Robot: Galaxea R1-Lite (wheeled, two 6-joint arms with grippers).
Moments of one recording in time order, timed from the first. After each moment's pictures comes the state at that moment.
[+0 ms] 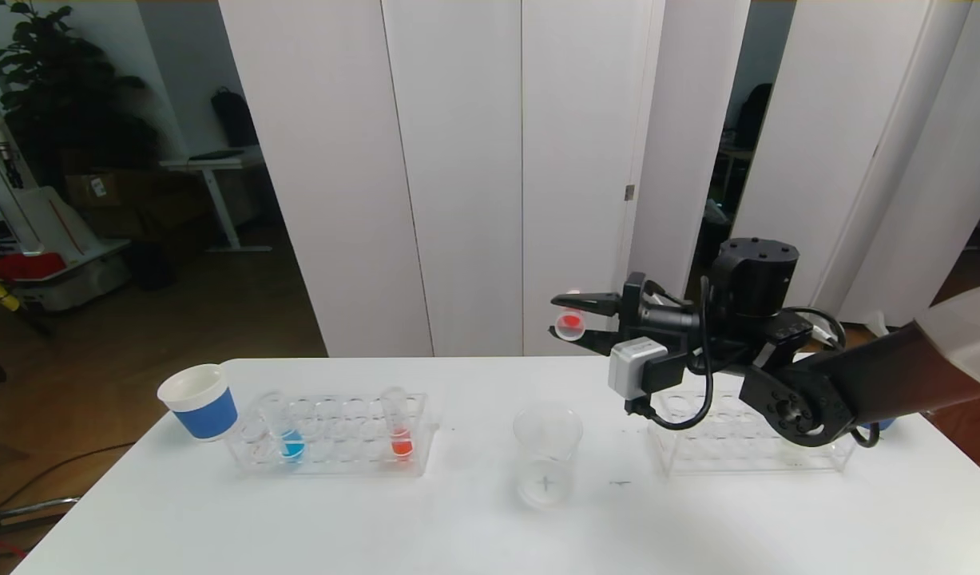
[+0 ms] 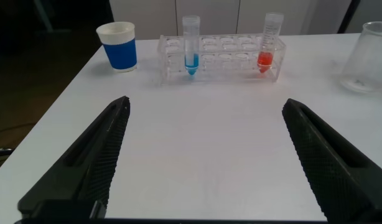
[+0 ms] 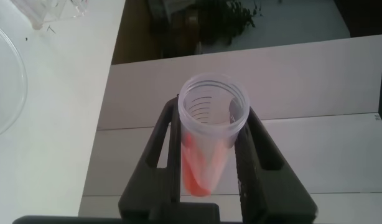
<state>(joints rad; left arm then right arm) 0.00 0.00 0.00 0.01 0.00 0.01 0.41 2.11 -1.13 -0.94 0.75 -1.41</state>
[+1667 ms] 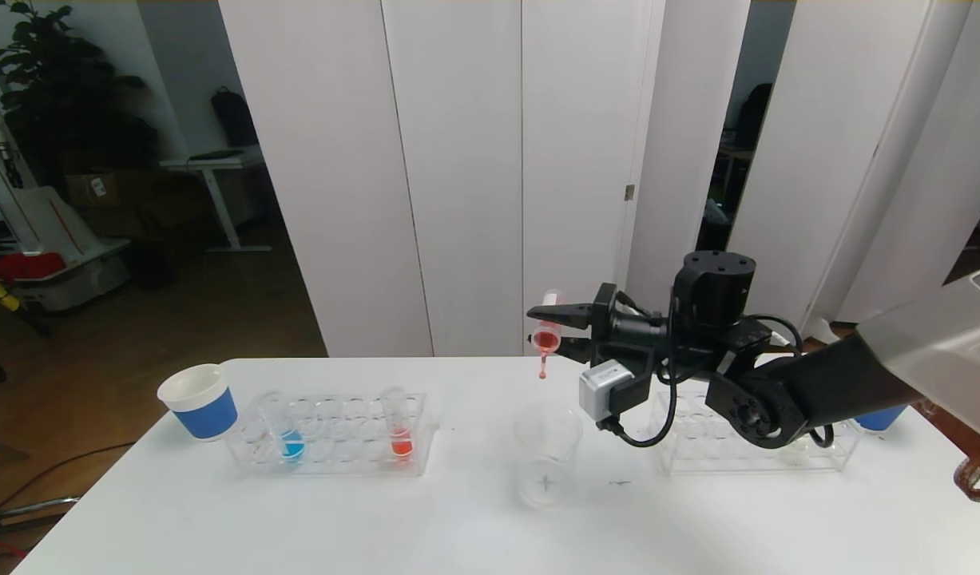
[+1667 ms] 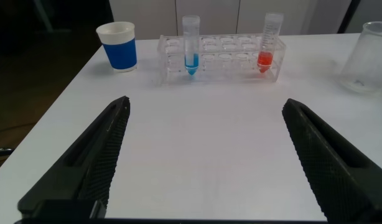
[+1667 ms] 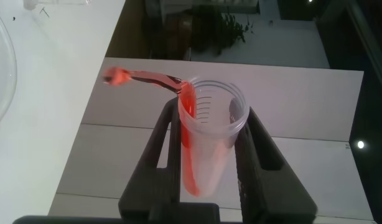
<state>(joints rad) 0.00 0.00 0.00 0.01 0.00 0.01 0.45 2.19 -1.20 -0.94 0.74 -1.59</state>
